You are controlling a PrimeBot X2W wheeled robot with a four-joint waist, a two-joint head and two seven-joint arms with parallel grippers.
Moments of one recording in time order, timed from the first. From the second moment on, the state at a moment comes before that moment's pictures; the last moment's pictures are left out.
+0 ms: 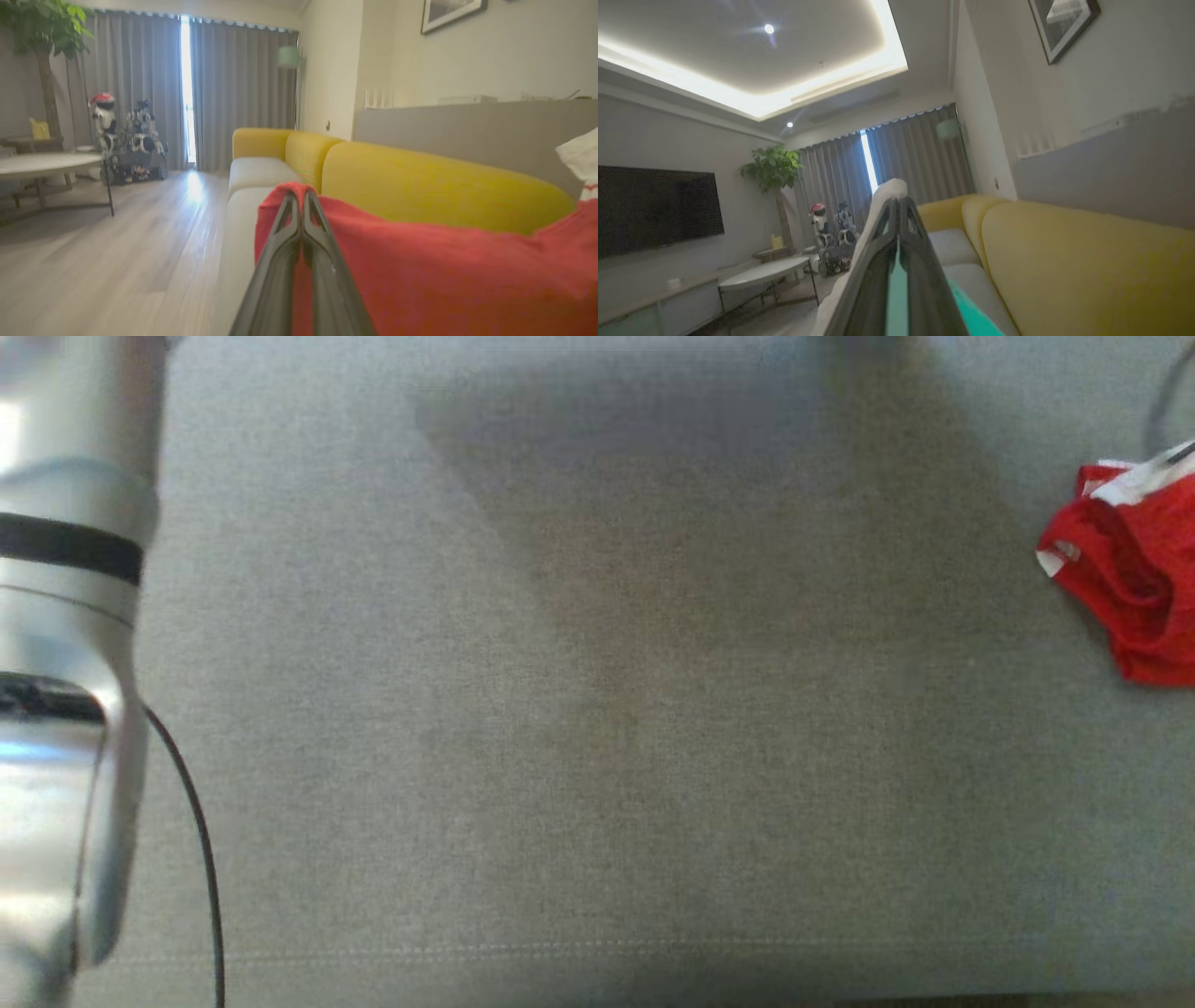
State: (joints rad) left arm -1.43 0.15 -0.36 1.03 -0.44 -0.11 -0.25; right arm -1.59 -0.15 0.16 1.01 0.45 0.13 -0.21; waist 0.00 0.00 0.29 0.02
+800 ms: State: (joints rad) left arm -1.08 0.07 -0.31 1.18 -0.61 -0.12 -0.25; right arm -1.05 -0.16 0.38 0.89 0.78 0.13 -0.15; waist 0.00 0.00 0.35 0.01
